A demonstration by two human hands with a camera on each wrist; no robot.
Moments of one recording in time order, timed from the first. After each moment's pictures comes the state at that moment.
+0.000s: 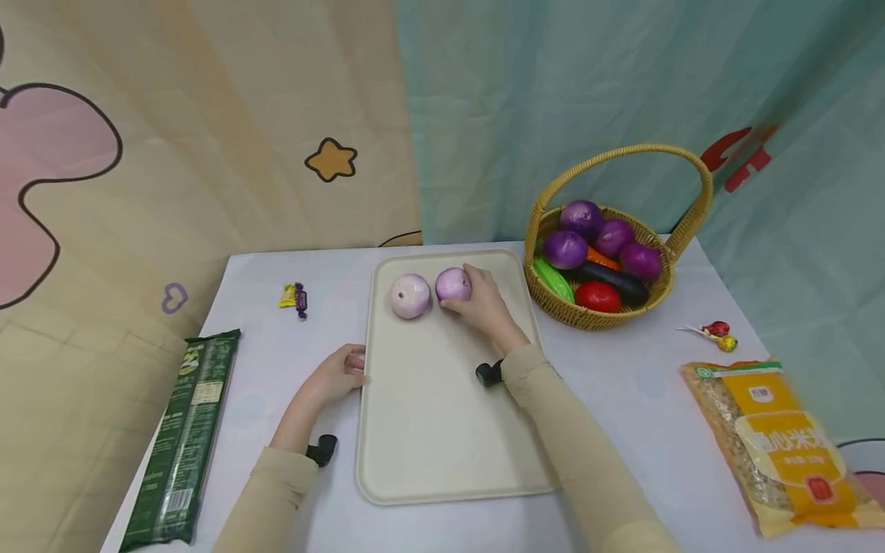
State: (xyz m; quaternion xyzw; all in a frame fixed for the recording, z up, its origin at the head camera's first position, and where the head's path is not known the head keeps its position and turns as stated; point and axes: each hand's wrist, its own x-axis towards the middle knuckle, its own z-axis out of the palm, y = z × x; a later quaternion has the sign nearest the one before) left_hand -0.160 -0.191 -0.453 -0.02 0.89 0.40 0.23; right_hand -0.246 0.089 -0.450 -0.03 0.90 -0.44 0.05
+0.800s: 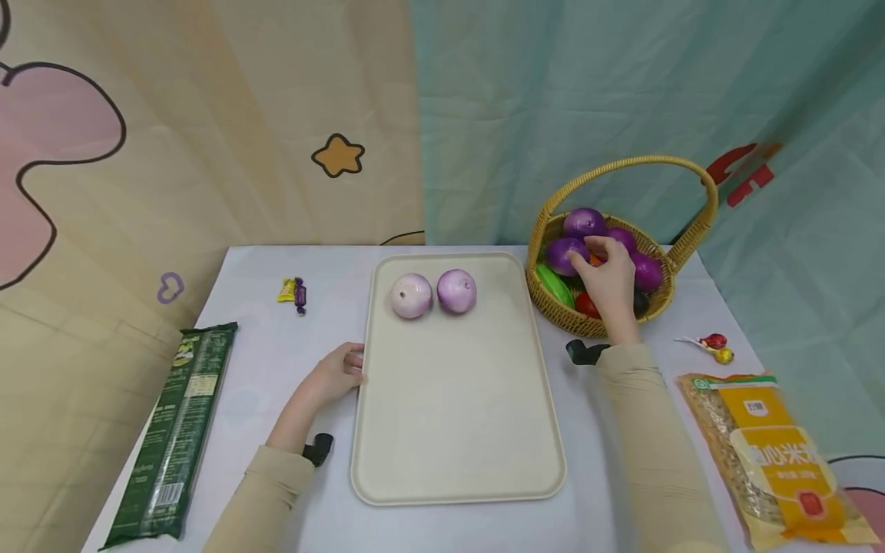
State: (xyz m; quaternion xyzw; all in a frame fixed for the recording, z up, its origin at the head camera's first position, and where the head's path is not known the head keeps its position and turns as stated) left_hand -0.159 -0.194 -0.460 -0.01 0.89 0.40 0.21; right_hand -0.239 0.239 -0.401 0.09 0.88 -0.43 -0.18
